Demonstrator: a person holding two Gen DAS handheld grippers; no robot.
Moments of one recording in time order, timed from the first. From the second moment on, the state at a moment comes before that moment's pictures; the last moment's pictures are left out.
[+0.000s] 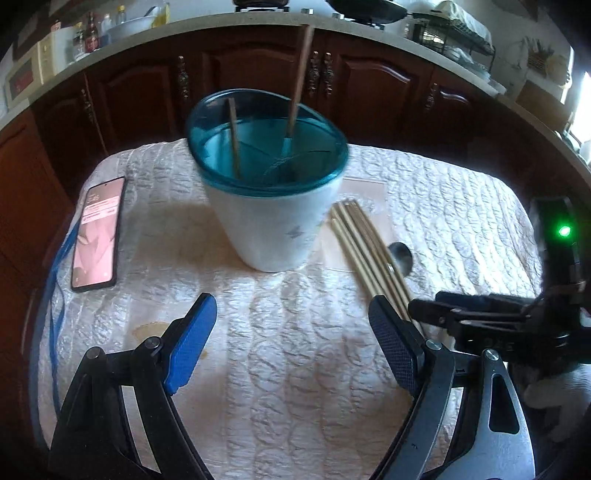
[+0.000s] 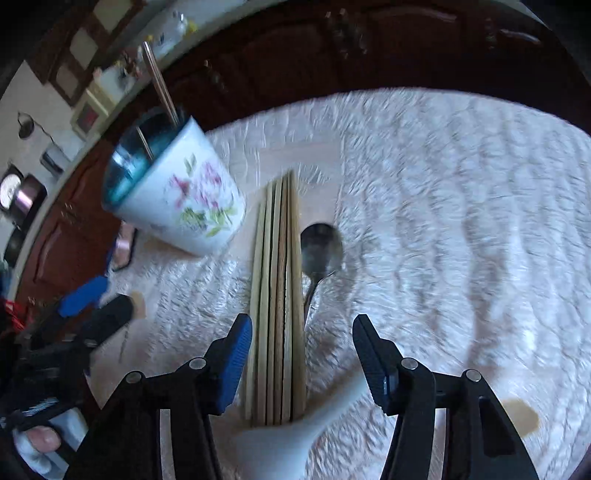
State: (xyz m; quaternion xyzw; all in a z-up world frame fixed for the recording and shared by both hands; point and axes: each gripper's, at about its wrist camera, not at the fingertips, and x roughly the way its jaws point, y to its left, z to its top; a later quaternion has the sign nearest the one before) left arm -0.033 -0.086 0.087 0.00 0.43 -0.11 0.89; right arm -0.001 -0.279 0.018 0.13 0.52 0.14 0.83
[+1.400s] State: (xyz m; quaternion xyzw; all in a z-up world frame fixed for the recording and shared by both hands) left arm 0.005 -0.132 0.029 -0.02 0.52 -0.21 0.83; right arm -0.023 -0.338 0.003 0.20 0.51 0.09 0.83
